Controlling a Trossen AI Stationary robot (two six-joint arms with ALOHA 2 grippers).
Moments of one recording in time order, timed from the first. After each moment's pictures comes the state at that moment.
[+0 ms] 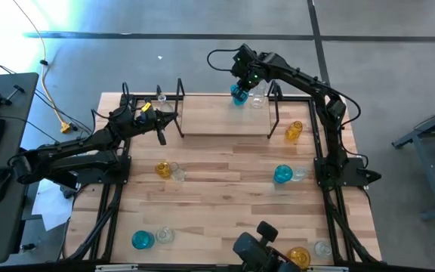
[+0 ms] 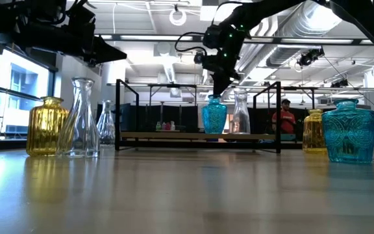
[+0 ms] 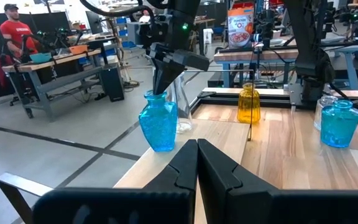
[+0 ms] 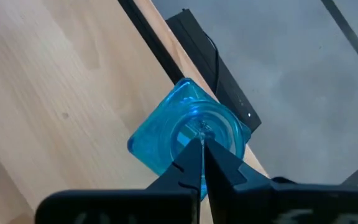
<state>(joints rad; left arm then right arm) 0.57 0.76 0.31 0.41 0.14 0.14 -0.67 2.04 1.98 -1.03 0.05 -0.12</state>
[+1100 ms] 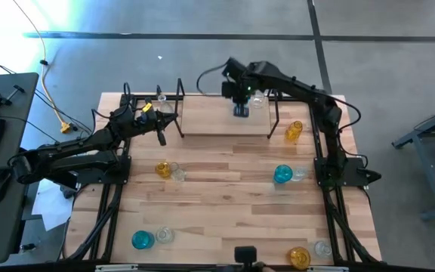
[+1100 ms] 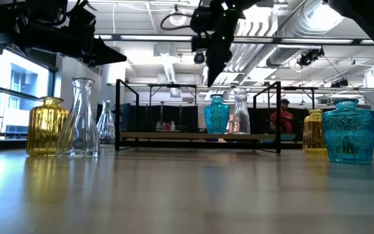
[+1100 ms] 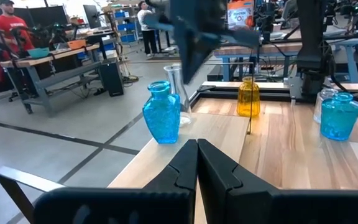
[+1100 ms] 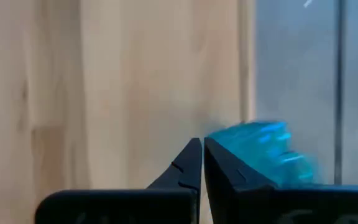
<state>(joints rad) 0.57 0.76 0.31 0.39 0.14 0.15 -0.50 2.04 2.08 -1.22 0.07 -0.53</state>
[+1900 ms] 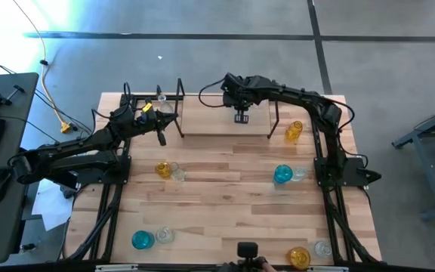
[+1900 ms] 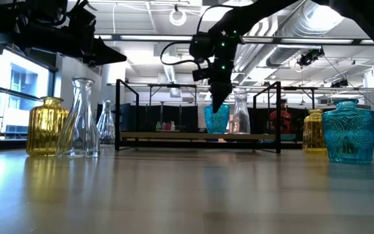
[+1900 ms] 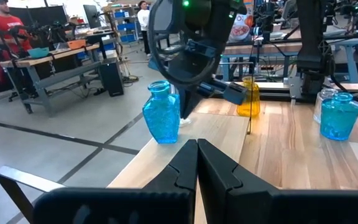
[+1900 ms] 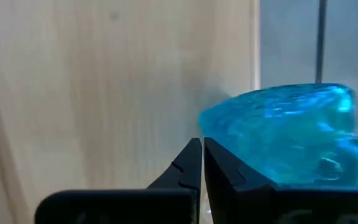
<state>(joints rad) 0.57 0.76 0.31 0.39 0.14 0.15 -0.50 2.04 1.78 -0.95 0.24 -0.49</state>
